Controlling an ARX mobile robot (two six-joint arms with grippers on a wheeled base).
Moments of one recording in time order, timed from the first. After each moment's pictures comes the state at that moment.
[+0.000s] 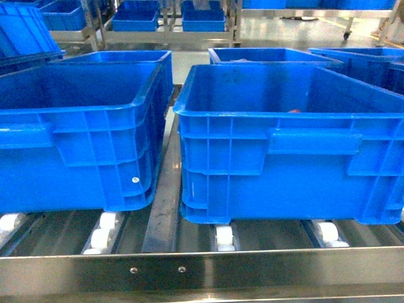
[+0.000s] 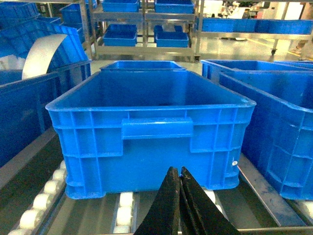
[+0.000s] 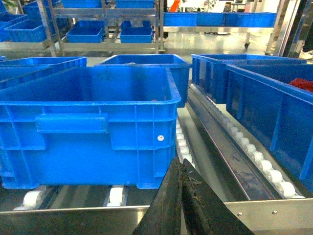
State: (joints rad) left arm 0.00 0.01 0.01 0.00 0.00 0.00; right arm 0.00 0.00 0.01 -0.01 0.00 -0.01
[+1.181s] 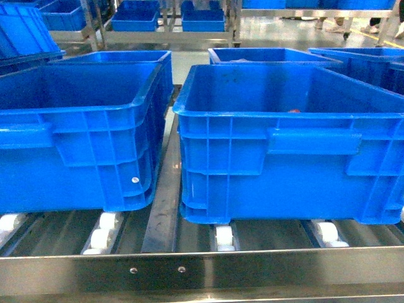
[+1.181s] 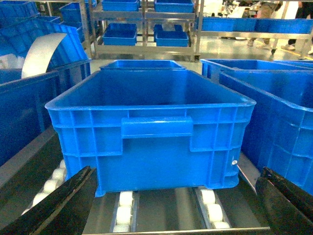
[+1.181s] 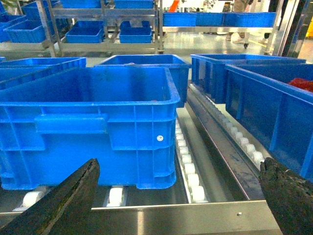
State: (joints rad) left arm 0.00 0.01 0.01 0.00 0.00 0.00; right arm 0.00 0.00 0.01 -0.01 0.00 0.00
